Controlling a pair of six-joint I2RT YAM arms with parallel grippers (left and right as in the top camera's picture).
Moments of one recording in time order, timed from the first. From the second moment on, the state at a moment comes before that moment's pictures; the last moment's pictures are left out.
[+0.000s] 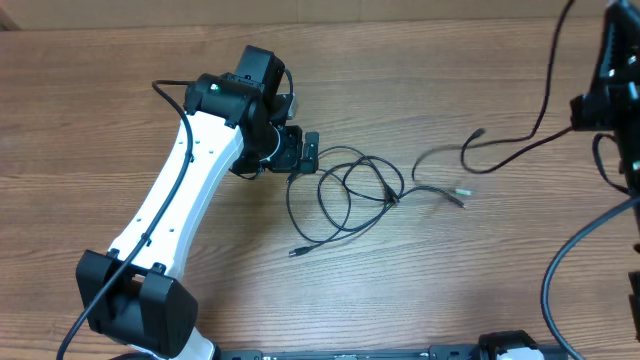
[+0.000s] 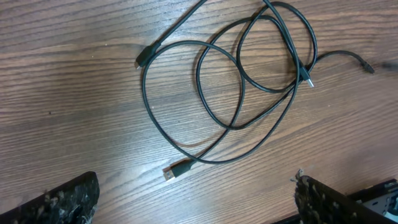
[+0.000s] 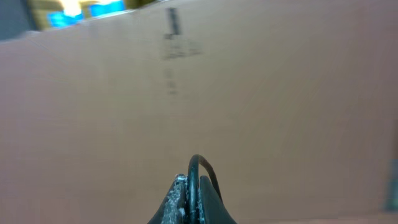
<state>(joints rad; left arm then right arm) -0.34 1.76 1.66 -1.28 0.25 -0.28 0.10 1.05 1.71 -0.58 0.10 0.19</state>
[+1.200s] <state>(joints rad) -0.34 1.76 1.66 -1.28 0.25 -0.28 -0.69 1.38 1.71 -0.43 0.65 -0.01</state>
